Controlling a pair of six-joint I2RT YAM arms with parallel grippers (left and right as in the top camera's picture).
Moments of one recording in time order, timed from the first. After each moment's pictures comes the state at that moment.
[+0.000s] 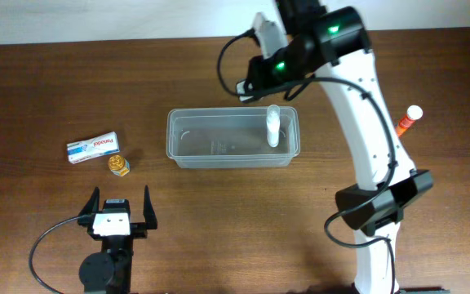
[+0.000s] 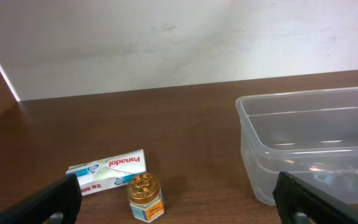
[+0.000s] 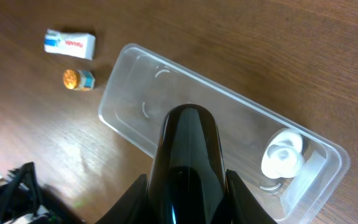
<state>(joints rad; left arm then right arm) 0.03 0.01 0.01 -0.08 -0.01 0.09 0.38 2.18 2.57 -1.54 -0.36 0.06</state>
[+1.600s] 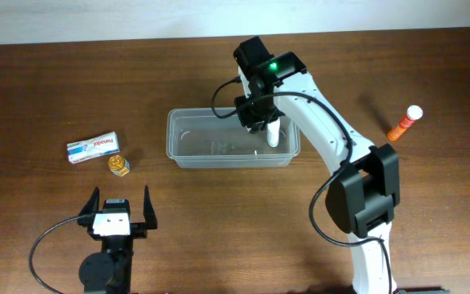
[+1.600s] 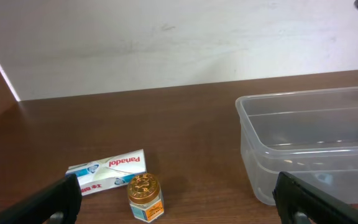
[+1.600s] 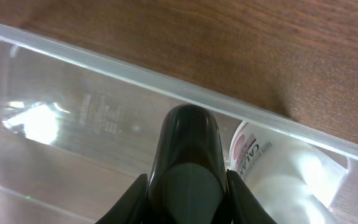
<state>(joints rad) 0.03 0.01 0.01 -0.08 0.00 0.09 0.46 2.21 2.04 -1.19 -0.06 0.19</state>
